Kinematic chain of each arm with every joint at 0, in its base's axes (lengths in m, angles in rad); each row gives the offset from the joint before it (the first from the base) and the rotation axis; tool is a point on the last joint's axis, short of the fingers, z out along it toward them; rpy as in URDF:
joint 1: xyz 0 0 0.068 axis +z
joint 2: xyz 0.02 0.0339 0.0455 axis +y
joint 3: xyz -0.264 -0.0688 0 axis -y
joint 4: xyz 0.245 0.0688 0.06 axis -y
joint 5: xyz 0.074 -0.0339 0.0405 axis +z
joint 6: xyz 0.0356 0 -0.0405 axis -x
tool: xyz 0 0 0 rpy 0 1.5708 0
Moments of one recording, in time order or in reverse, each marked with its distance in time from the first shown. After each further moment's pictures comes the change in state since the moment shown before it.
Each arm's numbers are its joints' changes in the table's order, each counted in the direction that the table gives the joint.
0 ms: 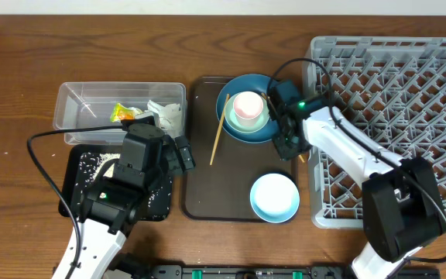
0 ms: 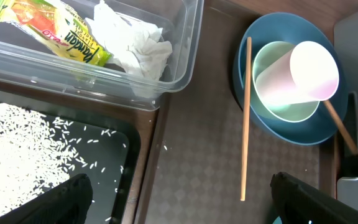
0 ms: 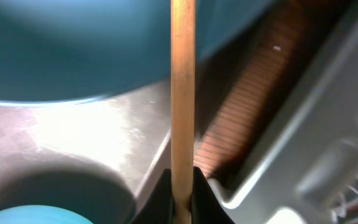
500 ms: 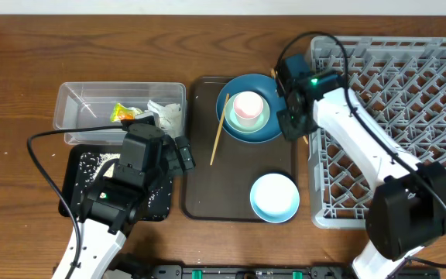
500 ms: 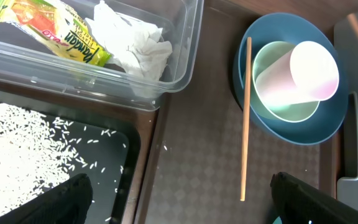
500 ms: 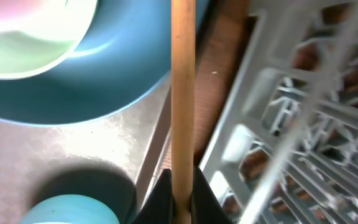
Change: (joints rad) left arm 0.000 0.000 0.000 0.001 0.000 0.000; right arm -0.040 0.000 0.241 -0.184 -0.013 -0.079
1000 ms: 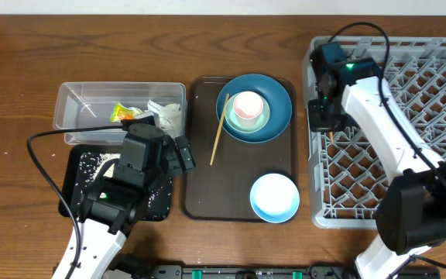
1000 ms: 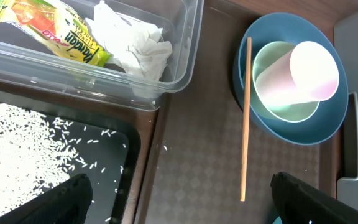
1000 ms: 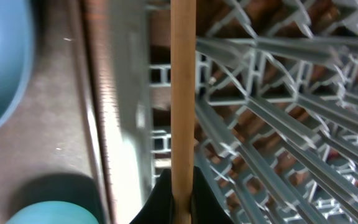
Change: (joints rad) left arm 0.000 0.000 0.000 0.000 0.000 0.000; right arm -0.173 0.000 0.030 -0.122 -0.026 -0.137
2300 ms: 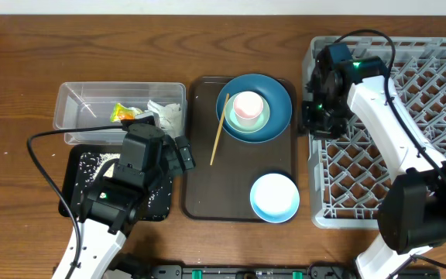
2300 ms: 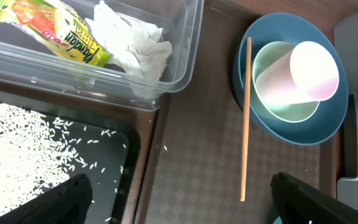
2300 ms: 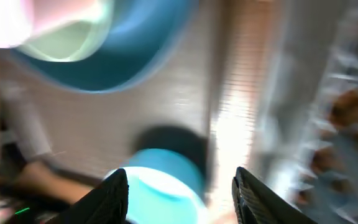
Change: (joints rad) left arm 0.000 0.000 0.000 0.000 0.000 0.000; right arm -0.017 0.000 0.000 -0.006 0.508 -0.015
